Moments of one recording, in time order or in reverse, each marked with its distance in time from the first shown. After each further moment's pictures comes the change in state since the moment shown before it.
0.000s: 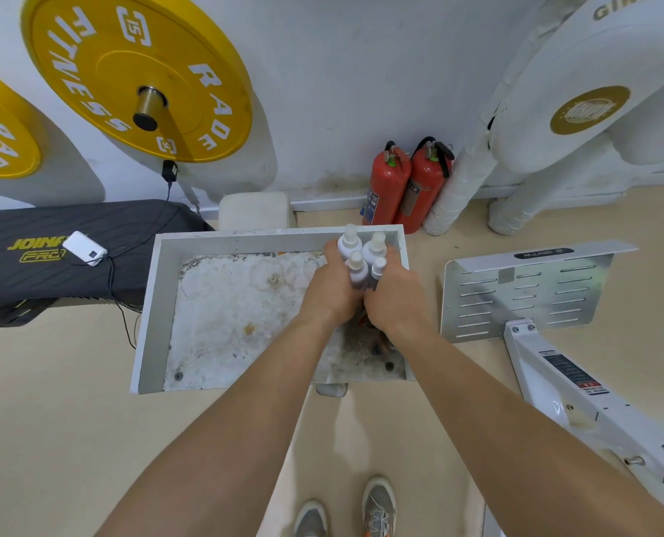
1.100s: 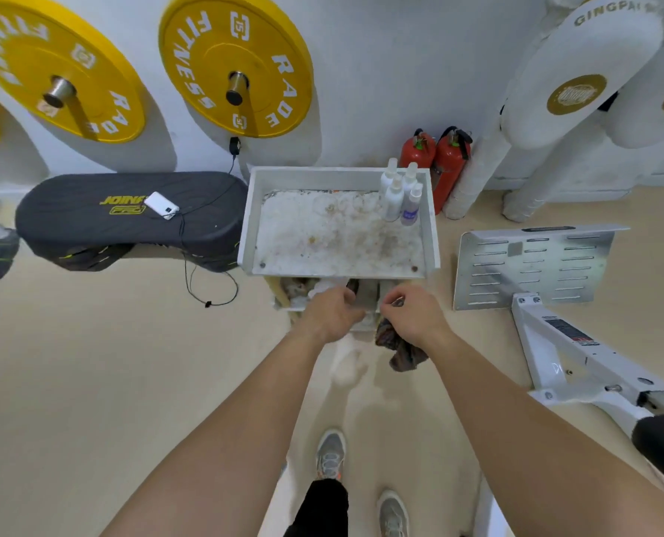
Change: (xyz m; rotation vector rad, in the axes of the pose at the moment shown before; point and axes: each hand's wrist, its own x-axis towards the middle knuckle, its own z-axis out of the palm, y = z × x) left_hand -0.254 -0.077 -0.041 0.155 -0.162 -0.154; right_hand -0.239 0.003 -0.012 0.018 -0.258 0.046
